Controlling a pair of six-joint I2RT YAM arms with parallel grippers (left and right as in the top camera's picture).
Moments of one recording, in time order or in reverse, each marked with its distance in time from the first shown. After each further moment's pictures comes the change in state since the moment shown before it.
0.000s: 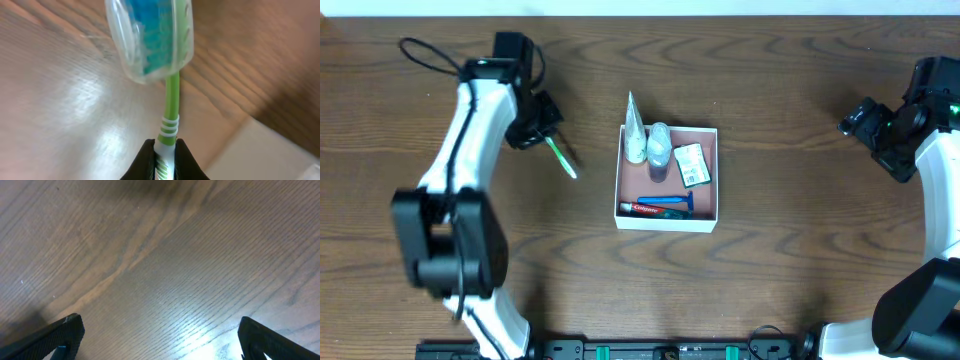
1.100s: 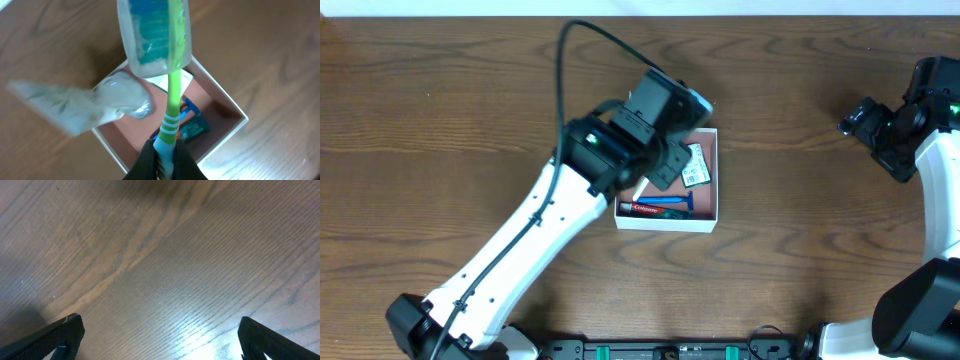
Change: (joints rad) left arm -0.663 -0.334 0.000 0.050 -0.079 0.653; right arm 0.000 0.000 0.000 0.000 0.000 0.000
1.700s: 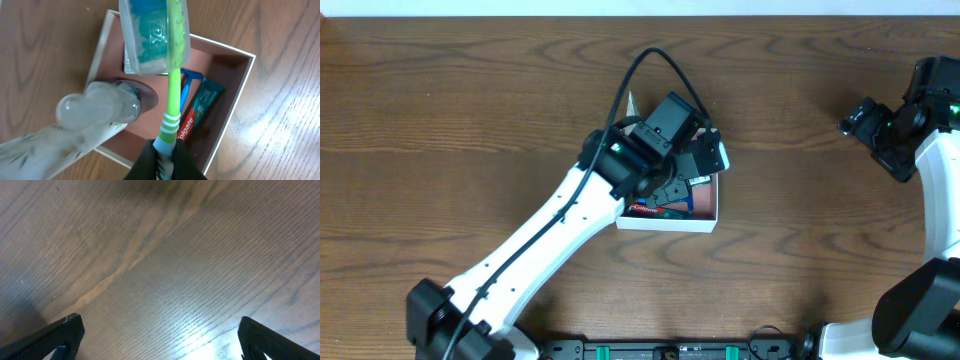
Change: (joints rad) left arm -0.040 0.041 -0.091 0.004 -0.001 0.474; right arm 0.000 0.000 0.000 0.000 0.000 0.000
